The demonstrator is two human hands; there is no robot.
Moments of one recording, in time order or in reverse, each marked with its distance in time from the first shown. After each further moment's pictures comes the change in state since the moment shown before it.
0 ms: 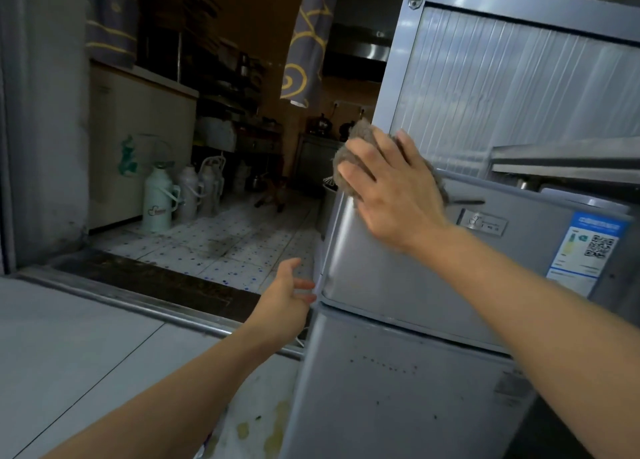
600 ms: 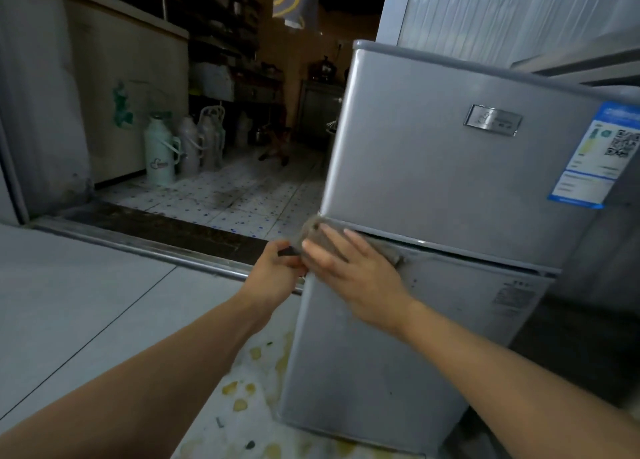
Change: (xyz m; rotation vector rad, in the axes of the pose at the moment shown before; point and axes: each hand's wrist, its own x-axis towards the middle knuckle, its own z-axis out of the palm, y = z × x) left_hand -0.029 -0.059 0.030 -0.232 0.075 -0.221; right_hand -0.162 -0.126 0.044 0.088 -0.154 -0.297
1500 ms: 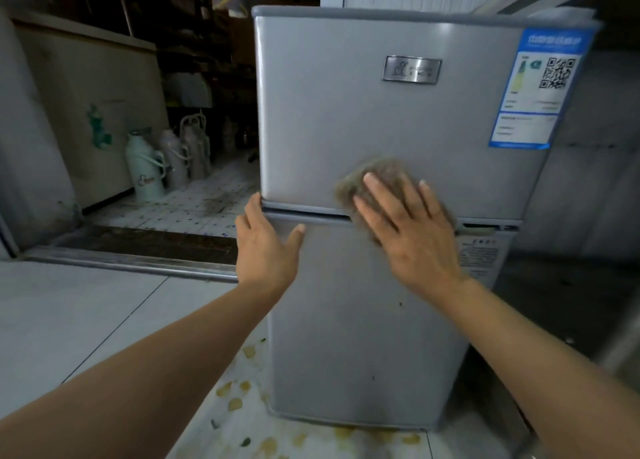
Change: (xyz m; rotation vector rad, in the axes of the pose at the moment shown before) left_hand 0.003 0.016 0.069 0.507 0.407 0.409; right_hand -0.085 0.058 0.023 -0.024 0.279 0.464
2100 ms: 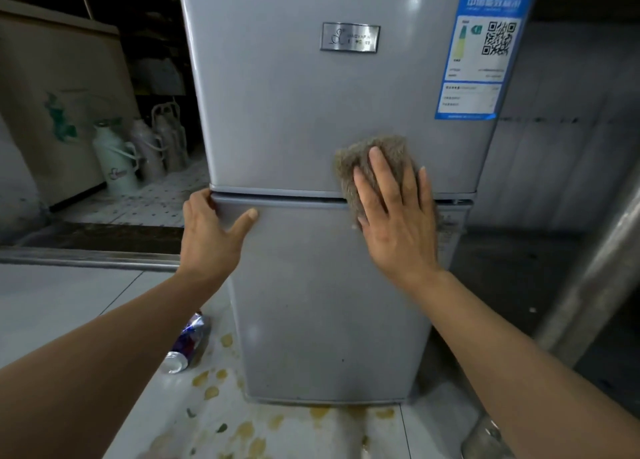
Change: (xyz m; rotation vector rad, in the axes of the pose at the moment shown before) left_hand 0.009 -0.020 0.003 -0.014 0.025 0.053; right_hand -0.031 0.013 0.000 0.082 -0.017 0.290
